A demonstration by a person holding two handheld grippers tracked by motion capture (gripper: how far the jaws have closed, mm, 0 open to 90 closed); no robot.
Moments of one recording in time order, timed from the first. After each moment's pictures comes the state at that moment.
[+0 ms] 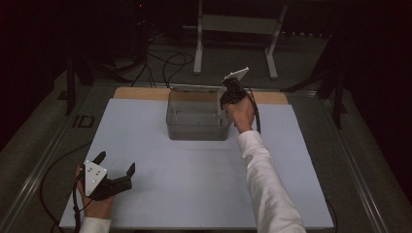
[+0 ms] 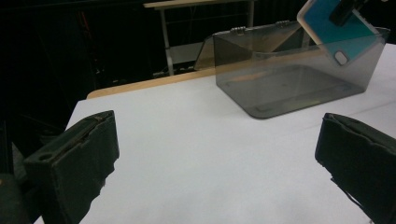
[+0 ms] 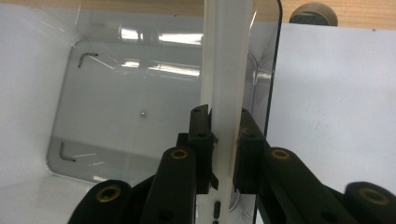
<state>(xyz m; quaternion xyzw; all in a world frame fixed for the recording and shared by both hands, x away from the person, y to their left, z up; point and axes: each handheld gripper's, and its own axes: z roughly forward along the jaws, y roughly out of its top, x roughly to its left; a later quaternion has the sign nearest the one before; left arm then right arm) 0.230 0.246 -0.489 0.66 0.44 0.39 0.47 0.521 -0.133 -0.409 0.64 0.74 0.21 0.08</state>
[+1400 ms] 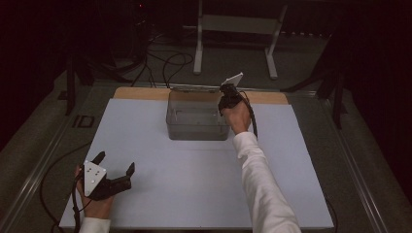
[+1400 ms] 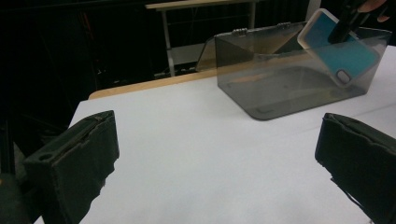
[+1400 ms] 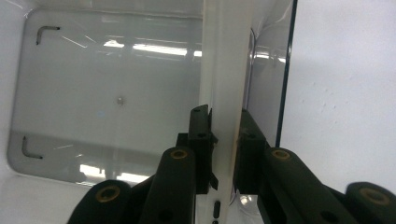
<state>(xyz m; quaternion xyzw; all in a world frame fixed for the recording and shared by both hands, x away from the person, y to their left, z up) 0.230 0.247 -0.489 0.65 0.44 0.39 0.47 0.527 -0.126 -0.434 0.65 0.74 0.16 0.07</state>
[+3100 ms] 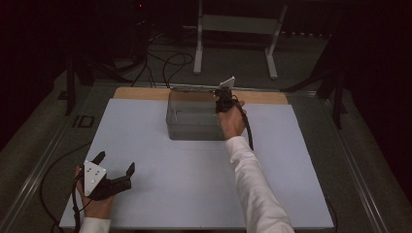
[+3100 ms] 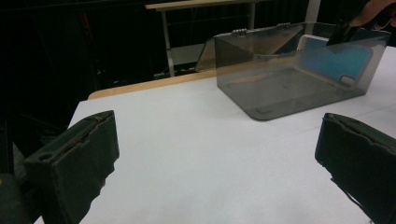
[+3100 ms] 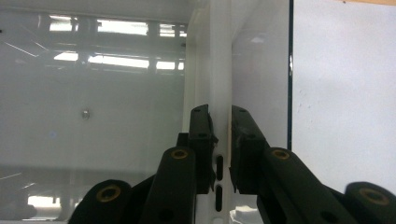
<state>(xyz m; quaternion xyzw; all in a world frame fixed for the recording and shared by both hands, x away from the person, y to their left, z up) 0.230 0.247 -0.488 0.65 0.44 0.39 0.48 0.519 -0.105 -0.447 0.66 0.72 0.12 0.16</state>
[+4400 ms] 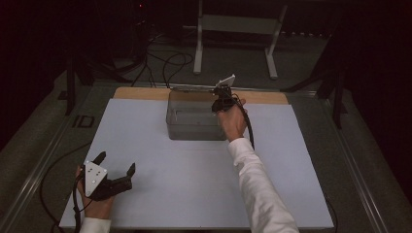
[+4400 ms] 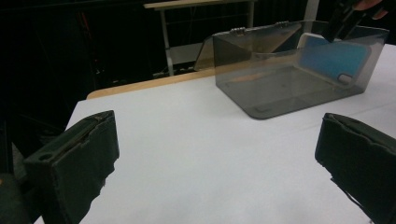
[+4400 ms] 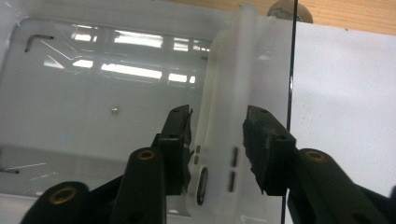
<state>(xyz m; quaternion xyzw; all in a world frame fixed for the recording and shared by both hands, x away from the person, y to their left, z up) 0.229 0.245 -0.489 0.66 0.44 0.39 0.48 0.506 -0.103 -0.428 0.63 0.74 0.16 0.17</state>
